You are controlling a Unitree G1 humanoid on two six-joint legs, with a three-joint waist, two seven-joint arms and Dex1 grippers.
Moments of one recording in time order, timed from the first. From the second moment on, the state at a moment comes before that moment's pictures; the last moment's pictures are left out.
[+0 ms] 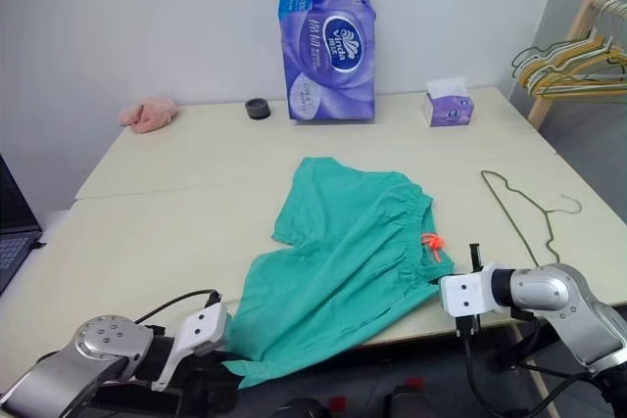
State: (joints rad) left arm 0.22 0.94 -0.11 -0.40 -0.33 0.47 -1.19; right arm -0.08 -0.97 0.22 -0.17 -0.12 -0.21 0.95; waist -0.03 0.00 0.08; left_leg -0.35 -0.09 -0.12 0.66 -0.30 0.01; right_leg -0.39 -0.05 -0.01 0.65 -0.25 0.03
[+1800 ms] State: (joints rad) left arm -0.10 1.07 -0.03 -0.51 -0.58 0.60 -1.22; right arm -0.27 -0.74 -0.33 0.19 0.20 0.63 0.46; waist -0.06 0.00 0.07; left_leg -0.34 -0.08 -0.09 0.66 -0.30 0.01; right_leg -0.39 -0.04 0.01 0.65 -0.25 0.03
